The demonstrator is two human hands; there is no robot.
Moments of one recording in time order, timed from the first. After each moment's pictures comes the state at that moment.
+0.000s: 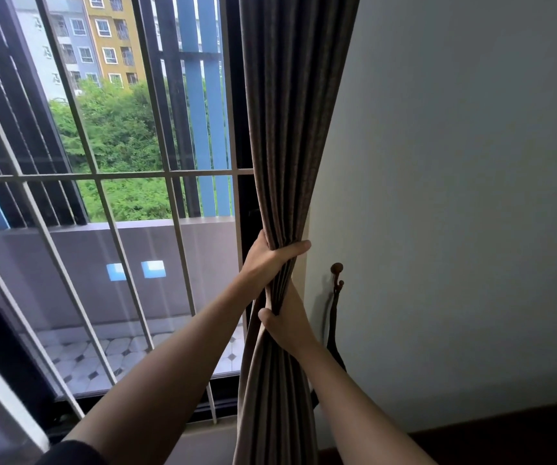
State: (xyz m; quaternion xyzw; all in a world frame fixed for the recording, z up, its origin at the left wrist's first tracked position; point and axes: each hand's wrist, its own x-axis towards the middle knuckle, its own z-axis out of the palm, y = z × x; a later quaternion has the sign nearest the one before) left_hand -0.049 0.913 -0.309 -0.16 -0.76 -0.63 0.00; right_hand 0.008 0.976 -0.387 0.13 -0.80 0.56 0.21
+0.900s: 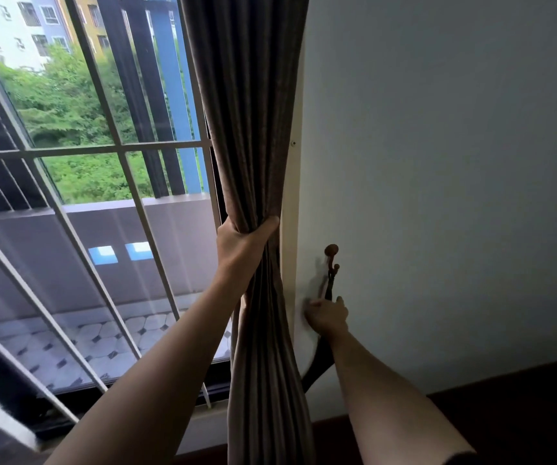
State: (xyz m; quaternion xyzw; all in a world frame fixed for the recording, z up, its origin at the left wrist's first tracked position) left_hand -0.052 0.920 -0.310 -0.08 -0.68 -0.72 0.12; right_hand -0.062 1.082 -0.501 -0.26 -0.89 0.37 -0.07
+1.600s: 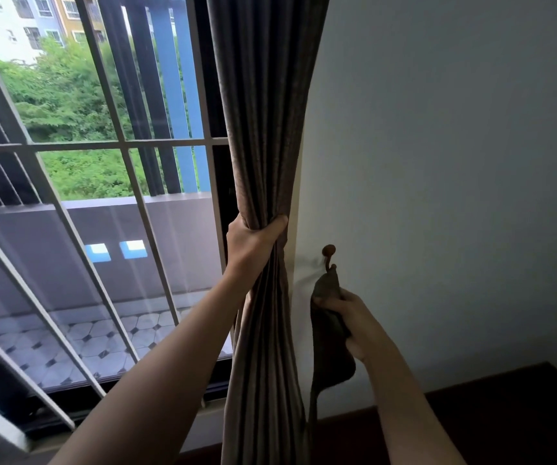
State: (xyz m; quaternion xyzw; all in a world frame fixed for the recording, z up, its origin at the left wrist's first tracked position) left_hand -0.051 0.928 -0.312 -0.09 -0.68 -0.72 0.10; right_hand 0.036 1.082 -0.394 -0.14 -0.61 0.78 -0.02
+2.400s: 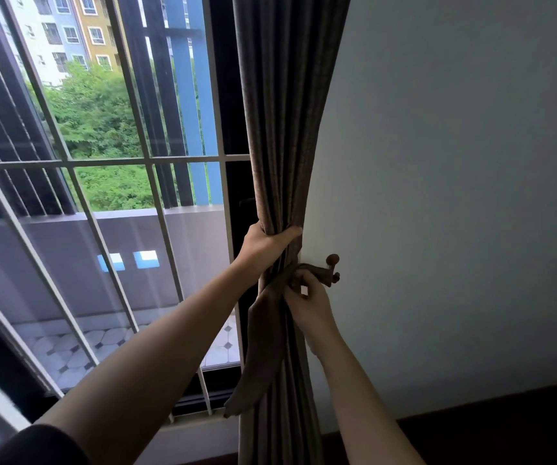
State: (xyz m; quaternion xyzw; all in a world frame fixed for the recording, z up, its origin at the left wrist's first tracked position) left_hand -0.052 0.928 -0.299 -0.11 -0.73 -0.67 -0.01; right_hand 0.024 1.006 -0.366 -0.08 -0.73 0.67 0.13
